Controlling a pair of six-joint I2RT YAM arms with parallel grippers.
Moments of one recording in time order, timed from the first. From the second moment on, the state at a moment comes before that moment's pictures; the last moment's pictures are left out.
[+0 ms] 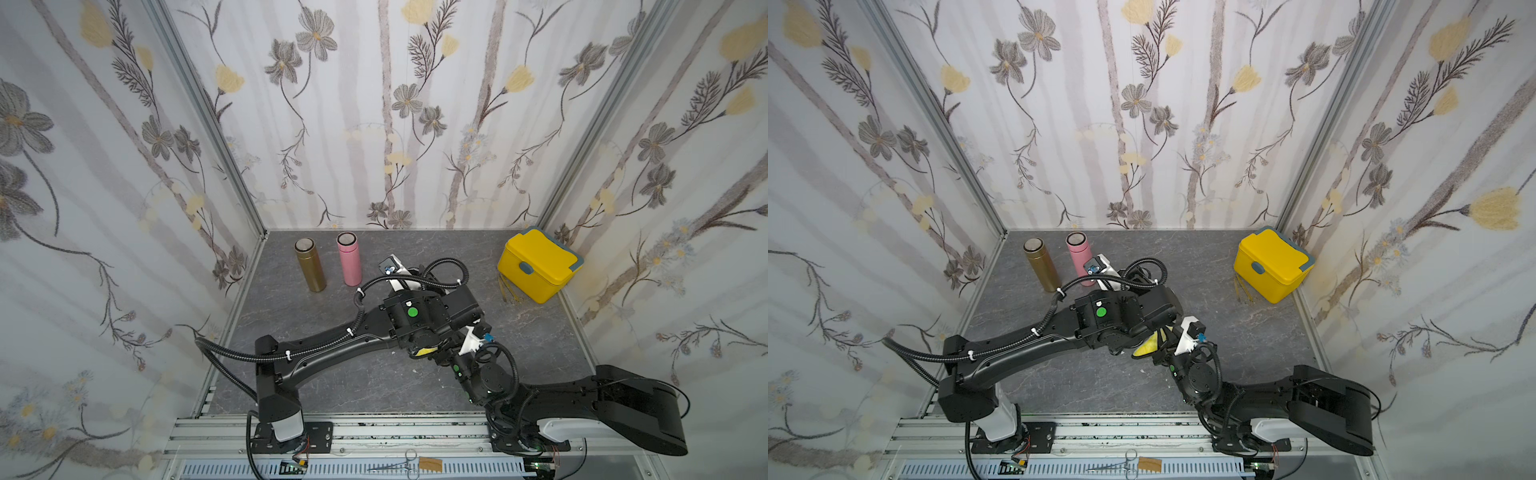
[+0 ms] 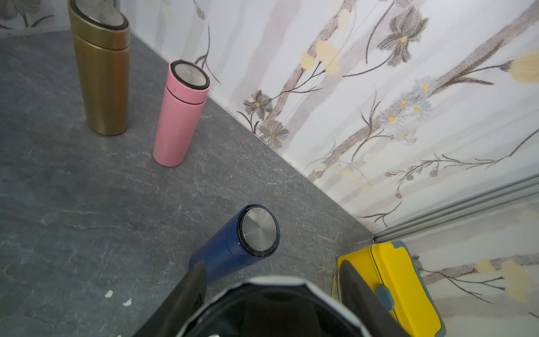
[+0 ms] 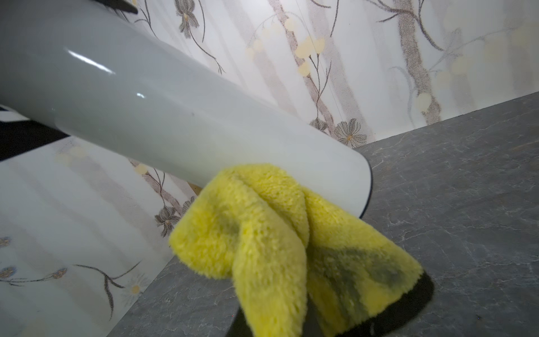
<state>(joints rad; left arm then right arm) -1.25 1.65 1.75 -1.03 -1.10 -1.52 1.22 1.14 0.15 1.18 0.75 0.45</state>
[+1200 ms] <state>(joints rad) -1.04 0.96 0.43 0.69 -0.02 -0.02 1.03 0.60 0.26 0.35 0.32 0.63</state>
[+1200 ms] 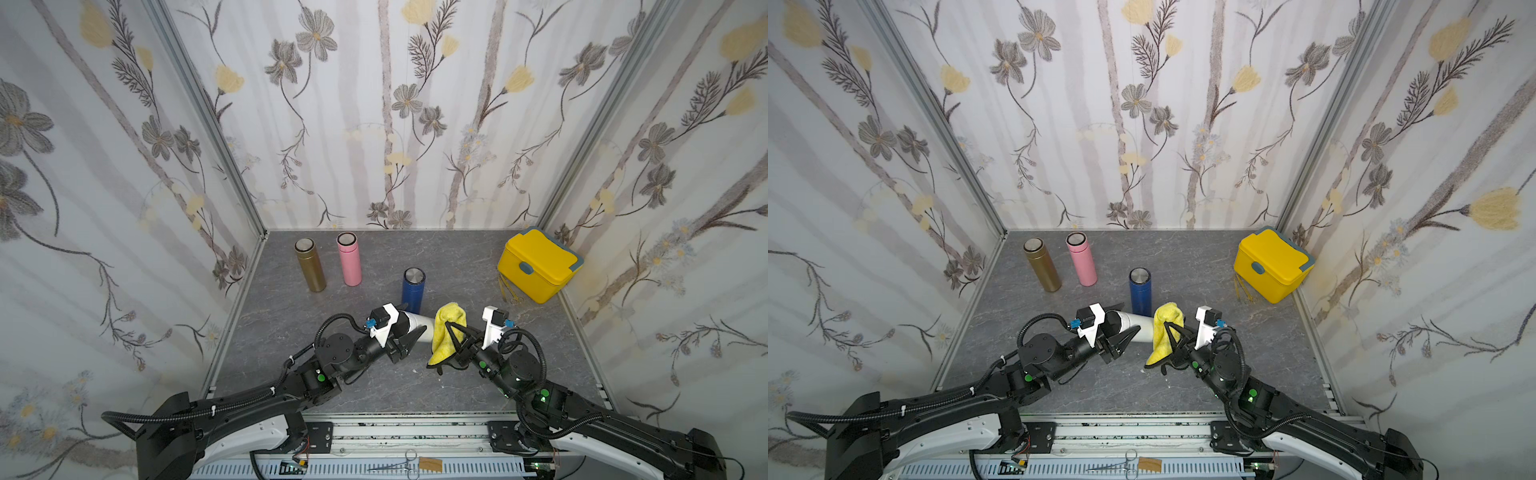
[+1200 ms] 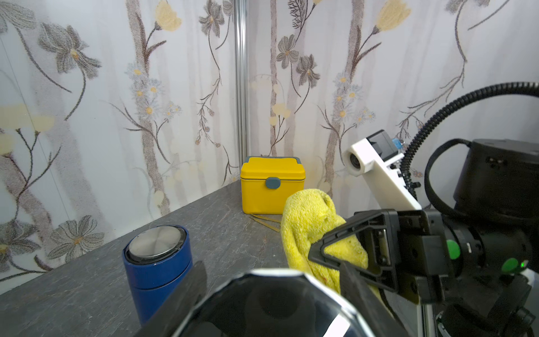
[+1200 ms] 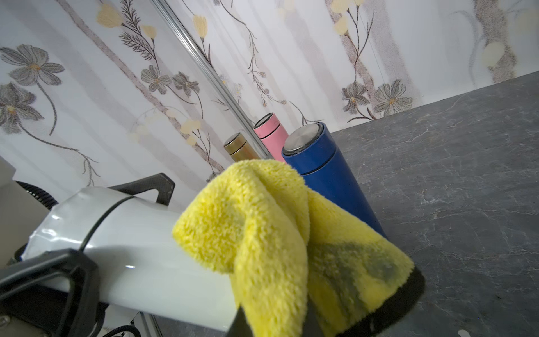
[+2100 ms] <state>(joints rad) -0.94 0.96 0.36 0.87 0.29 0.00 1.04 0.91 0.36 0.60 0.06 0.64</state>
